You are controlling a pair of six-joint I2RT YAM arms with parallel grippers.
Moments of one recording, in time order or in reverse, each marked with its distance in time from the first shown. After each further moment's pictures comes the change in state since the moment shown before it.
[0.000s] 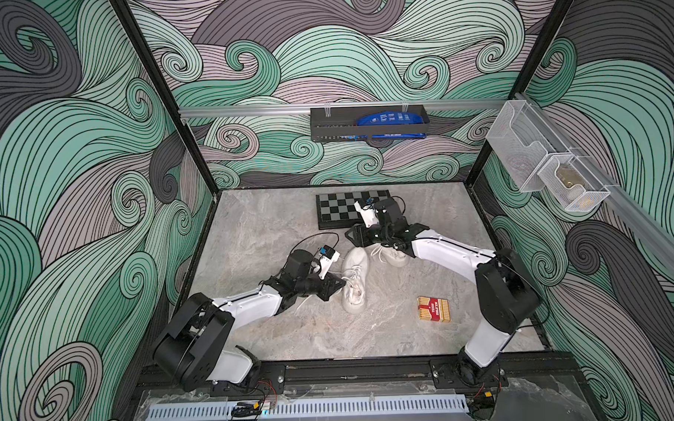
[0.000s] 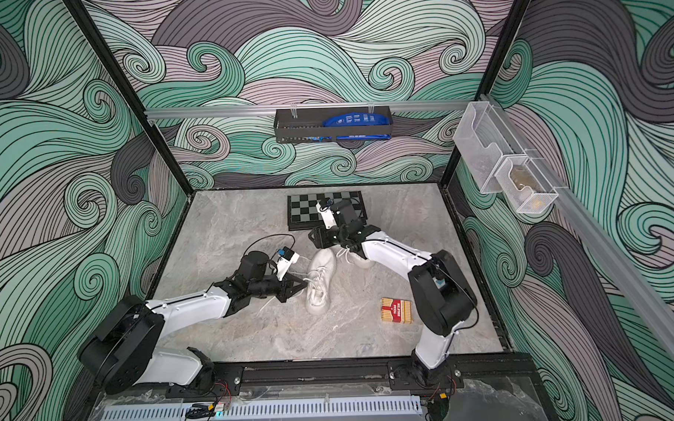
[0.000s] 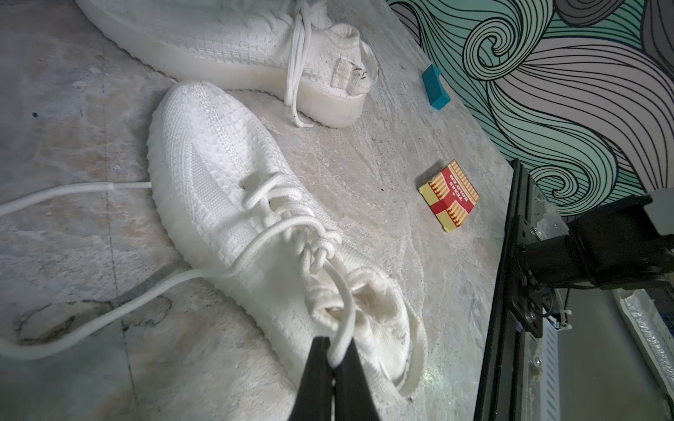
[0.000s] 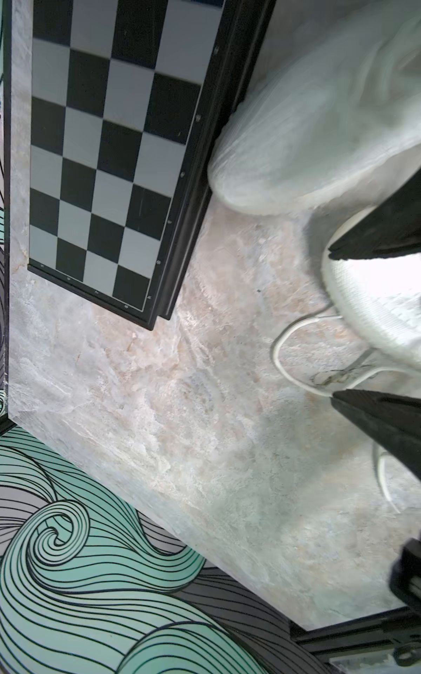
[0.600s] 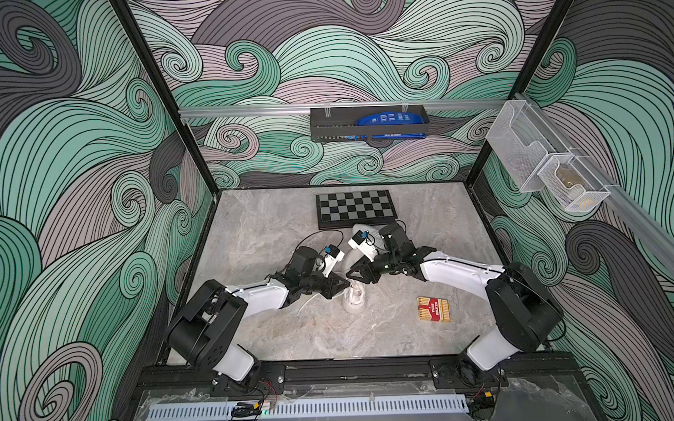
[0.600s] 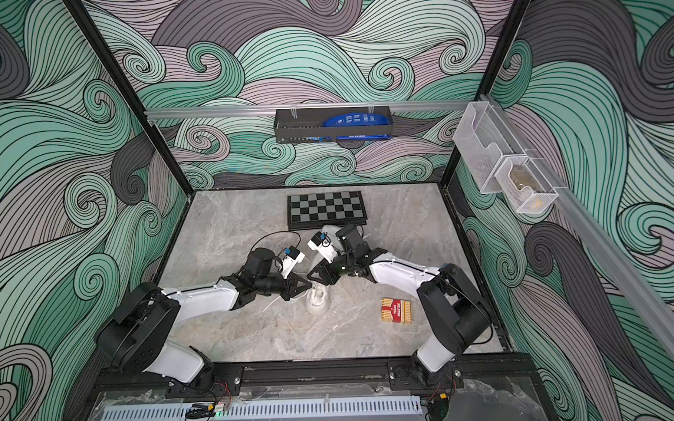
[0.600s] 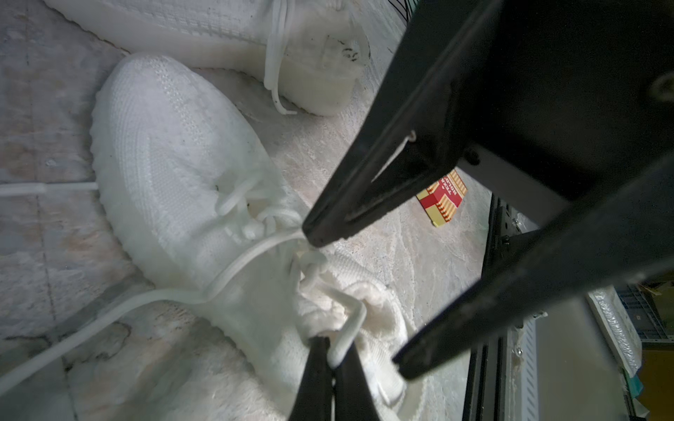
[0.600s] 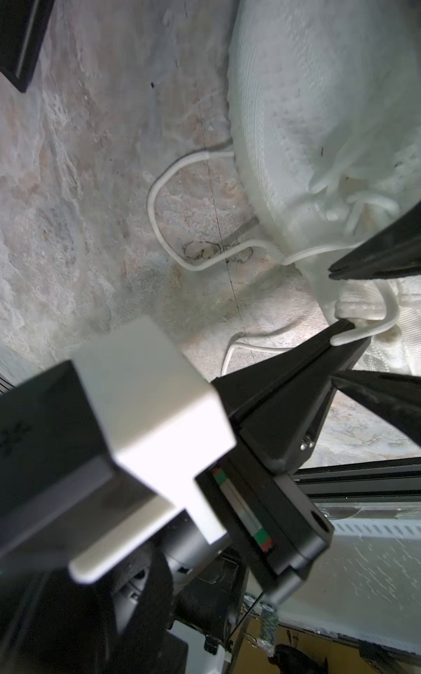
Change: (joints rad) left arm 0.004 0.085 0.048 0.007 0.074 -0.001; right arm 0.061 -0.051 -0.229 0.030 -0.367 -0.204
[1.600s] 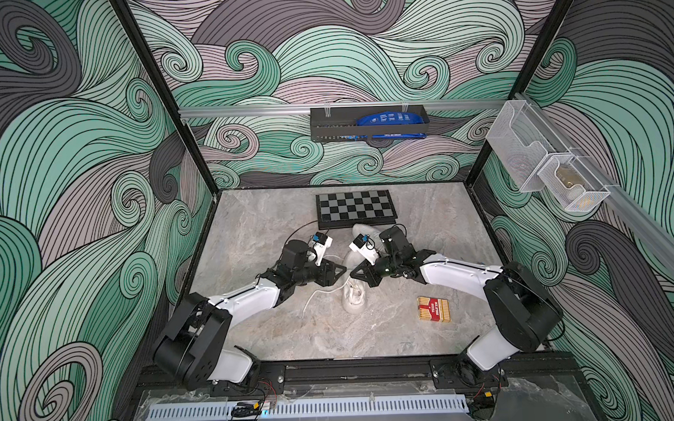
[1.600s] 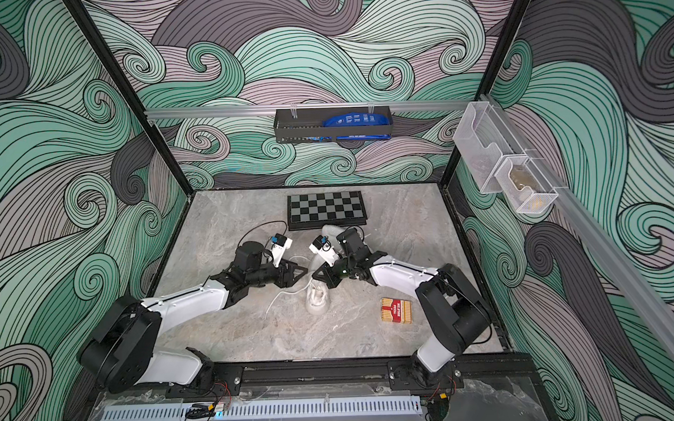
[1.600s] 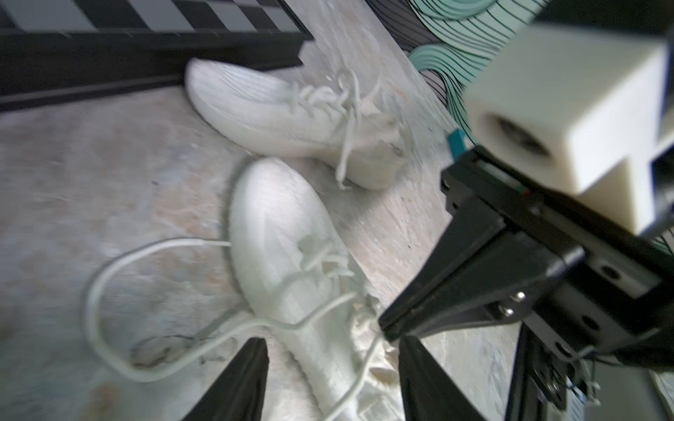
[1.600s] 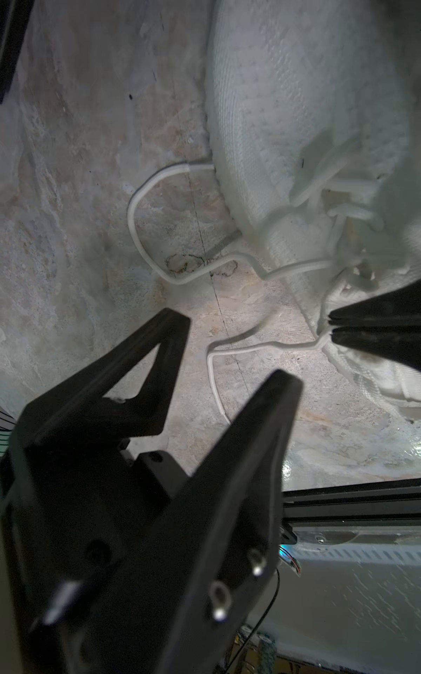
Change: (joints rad) left arm 0.083 -0.123 0.019 -0.019 -0.233 -0.050; right arm 0.001 -0.018 -0.045 0.029 0.074 -0.005
